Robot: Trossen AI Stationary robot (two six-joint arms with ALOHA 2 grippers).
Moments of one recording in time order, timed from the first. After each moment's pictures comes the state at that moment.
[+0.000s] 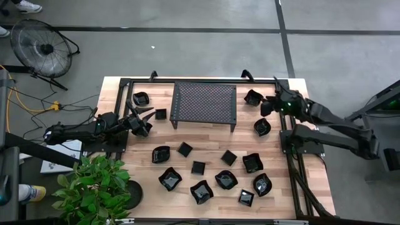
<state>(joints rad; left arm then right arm) 0.07 0.01 0.01 0.06 -0.44 0.74 -0.53 0.60 0.58 -0.60 0.29 0.46</state>
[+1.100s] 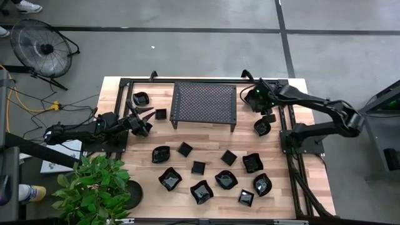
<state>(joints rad) 0.07 0.01 0.01 0.07 -0.44 0.74 -0.68 1.21 0.76 -0.81 0.11 -0.89</state>
